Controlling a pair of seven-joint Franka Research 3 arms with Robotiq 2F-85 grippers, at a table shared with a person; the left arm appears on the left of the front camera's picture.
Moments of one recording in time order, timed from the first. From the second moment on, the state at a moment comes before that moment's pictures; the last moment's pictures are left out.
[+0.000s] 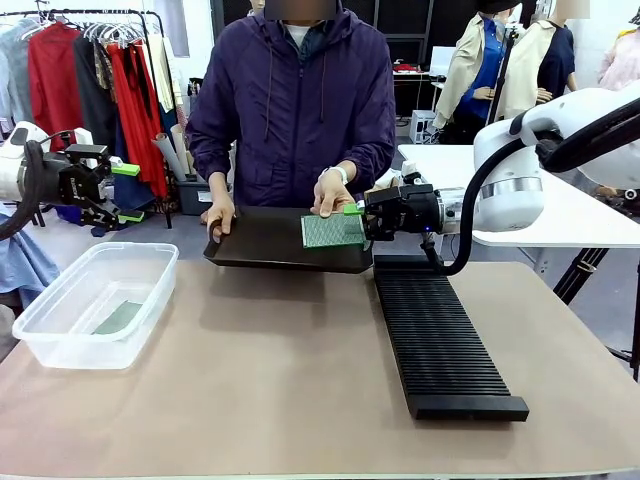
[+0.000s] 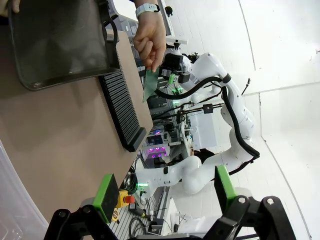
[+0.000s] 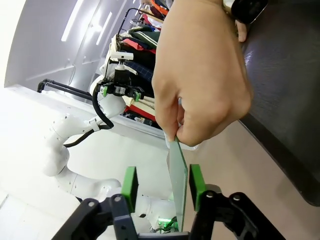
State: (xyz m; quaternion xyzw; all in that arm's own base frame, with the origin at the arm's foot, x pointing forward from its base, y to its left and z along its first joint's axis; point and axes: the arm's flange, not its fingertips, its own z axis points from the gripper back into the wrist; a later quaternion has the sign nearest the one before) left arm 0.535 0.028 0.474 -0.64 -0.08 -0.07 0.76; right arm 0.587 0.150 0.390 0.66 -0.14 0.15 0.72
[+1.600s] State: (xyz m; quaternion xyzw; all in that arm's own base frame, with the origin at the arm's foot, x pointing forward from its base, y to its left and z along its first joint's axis) left arm 0.535 0.028 0.474 -0.64 -0.08 -0.07 0.76; right arm 0.588 0.151 0.390 0.66 -0.15 0.15 0.72
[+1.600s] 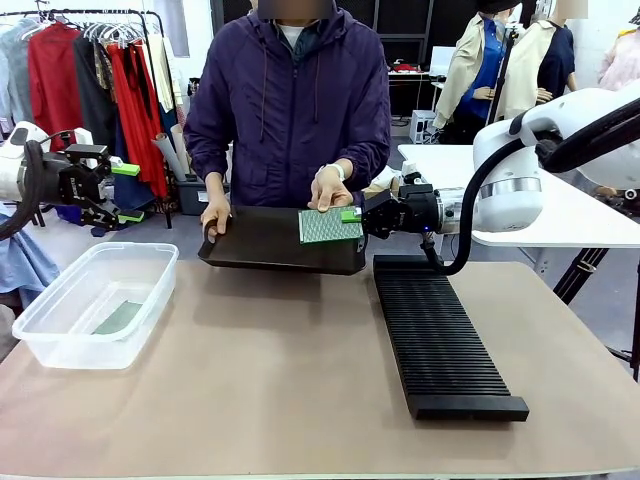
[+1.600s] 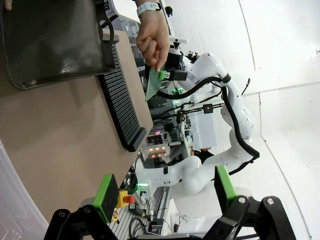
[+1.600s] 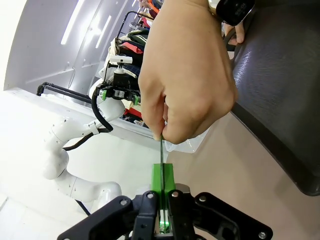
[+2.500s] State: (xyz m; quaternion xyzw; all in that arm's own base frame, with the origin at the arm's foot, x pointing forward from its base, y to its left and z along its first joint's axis) left arm 0.535 0.028 0.474 -0.64 -0.08 -0.07 0.76; right arm 0.588 0.151 0.389 0.66 -0.15 0.15 0.72
